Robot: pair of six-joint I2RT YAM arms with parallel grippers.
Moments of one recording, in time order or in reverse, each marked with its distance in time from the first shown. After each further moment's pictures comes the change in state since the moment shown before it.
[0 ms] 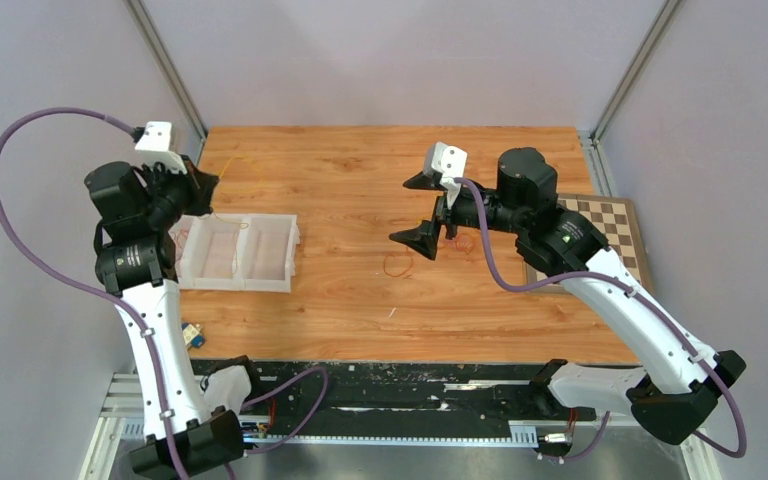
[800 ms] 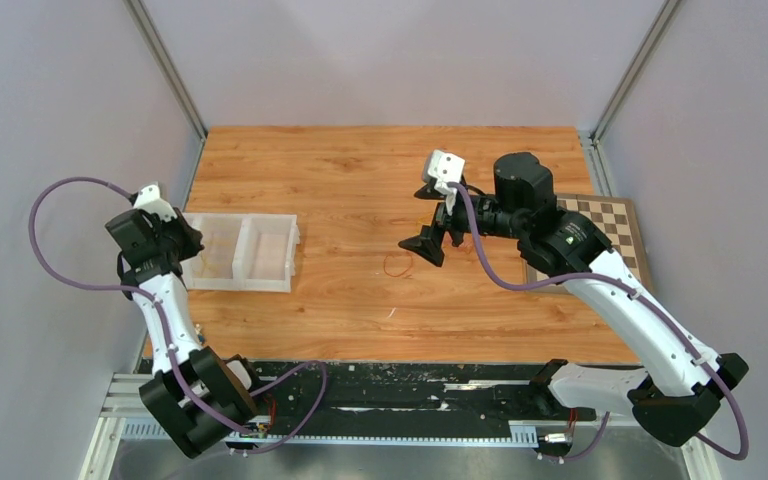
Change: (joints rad) left arm 0.279 0.091 -0.500 0.303 -0.087 -0.040; right arm 0.000 -0.011 0.005 -0.138 0.077 -0.031
